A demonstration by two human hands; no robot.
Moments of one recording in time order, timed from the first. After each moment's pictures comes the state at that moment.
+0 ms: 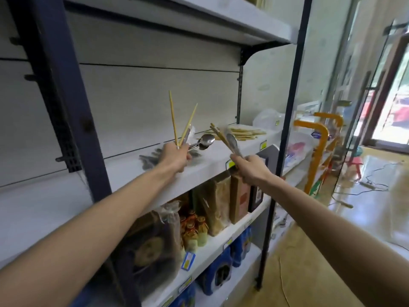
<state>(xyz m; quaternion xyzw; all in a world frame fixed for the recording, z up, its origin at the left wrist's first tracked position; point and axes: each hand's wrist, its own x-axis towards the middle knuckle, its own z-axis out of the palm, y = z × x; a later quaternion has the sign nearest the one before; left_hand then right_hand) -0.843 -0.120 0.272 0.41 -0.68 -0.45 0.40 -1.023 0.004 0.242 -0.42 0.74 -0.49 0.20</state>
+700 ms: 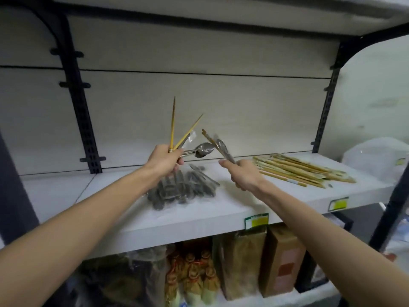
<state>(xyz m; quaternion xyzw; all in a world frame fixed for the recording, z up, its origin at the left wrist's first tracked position) -0.893 -0.237 0.290 0.57 -0.59 -0.34 0.47 -1.121 -0.220 0.263 -0.61 0.60 -0.41 0.30</state>
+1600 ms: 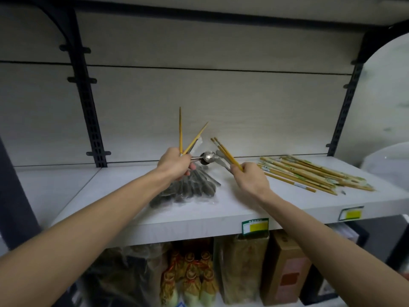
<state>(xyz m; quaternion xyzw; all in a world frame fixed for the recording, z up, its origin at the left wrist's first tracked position) -0.927 -0.233 0.278 0.63 -0.58 -0.30 0.43 -1.139 -0.250 0.231 -0.64 0.66 -0.37 0.15</state>
